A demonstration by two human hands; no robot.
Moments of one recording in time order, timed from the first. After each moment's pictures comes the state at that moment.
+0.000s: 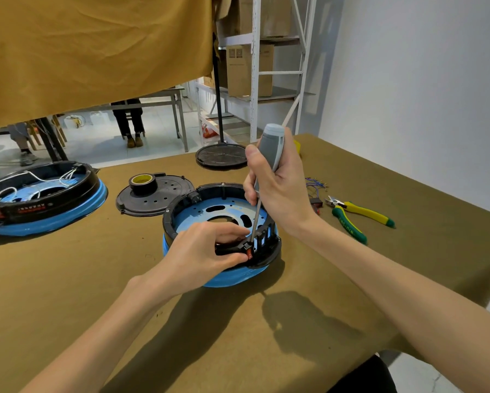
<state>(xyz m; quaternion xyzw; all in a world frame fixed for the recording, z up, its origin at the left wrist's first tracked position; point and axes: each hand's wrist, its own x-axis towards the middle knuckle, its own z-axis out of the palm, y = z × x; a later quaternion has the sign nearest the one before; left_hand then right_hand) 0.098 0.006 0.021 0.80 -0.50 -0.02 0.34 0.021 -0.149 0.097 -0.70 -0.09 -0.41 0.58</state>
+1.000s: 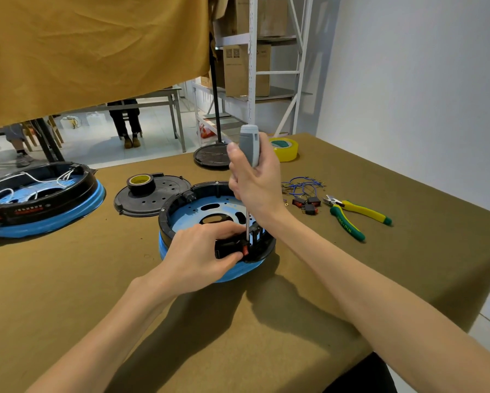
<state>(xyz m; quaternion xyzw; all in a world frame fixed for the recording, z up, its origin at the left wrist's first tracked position) 0.099 0.006 0.015 0.81 -0.51 0.08 0.29 0.060 -0.140 0.086 -0.63 -0.06 -0.41 0.66</state>
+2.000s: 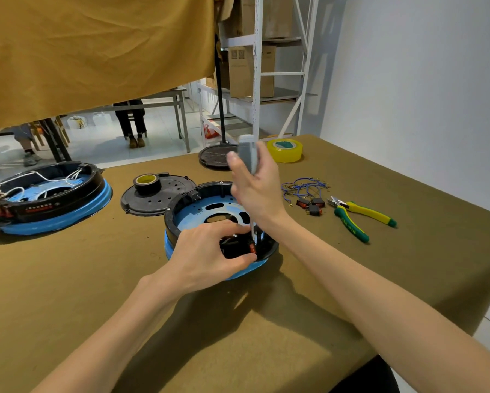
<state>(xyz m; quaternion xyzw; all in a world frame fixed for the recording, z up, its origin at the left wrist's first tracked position) 0.095 0.004 0.016 0.81 -0.50 0.10 0.30 0.065 -0.137 0.076 -0.66 -0.03 -0.39 0.64</state>
